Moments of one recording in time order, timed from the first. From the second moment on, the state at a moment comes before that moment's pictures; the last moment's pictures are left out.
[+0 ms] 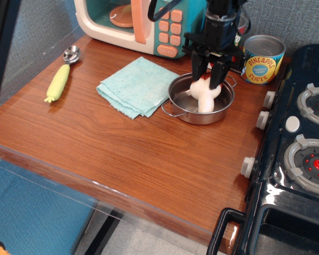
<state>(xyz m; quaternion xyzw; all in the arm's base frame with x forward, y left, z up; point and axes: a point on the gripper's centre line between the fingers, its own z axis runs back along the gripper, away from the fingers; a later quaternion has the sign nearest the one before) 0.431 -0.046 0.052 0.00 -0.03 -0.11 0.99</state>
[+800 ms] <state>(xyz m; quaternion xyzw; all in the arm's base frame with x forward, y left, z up) 0.426 0.047 0.103 0.06 -0.06 -0.15 0.98</state>
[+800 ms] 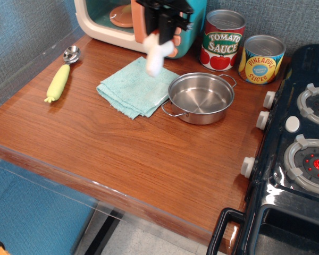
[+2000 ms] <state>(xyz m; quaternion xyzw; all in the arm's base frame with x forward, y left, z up) 0.417 0.074 0.082 0.07 -0.02 -0.14 0.99</state>
